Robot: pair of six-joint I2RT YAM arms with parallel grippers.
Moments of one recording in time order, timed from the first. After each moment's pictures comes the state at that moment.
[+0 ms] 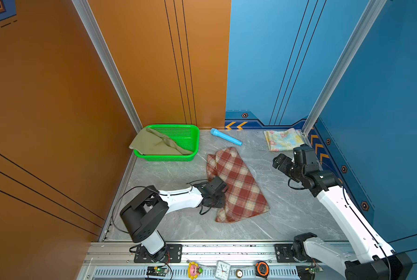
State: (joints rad) left arm -0.93 1.72 0.95 -0.33 0.05 -0.73; right arm 0.17 1.06 1.05 -0.75 0.07 0.71
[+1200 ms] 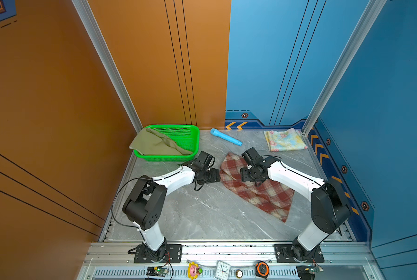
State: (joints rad) left arm -0.54 1.76 1.13 -0.38 0.18 -0.60; right arm 0.54 1.64 1.17 -0.71 0.12 0.48
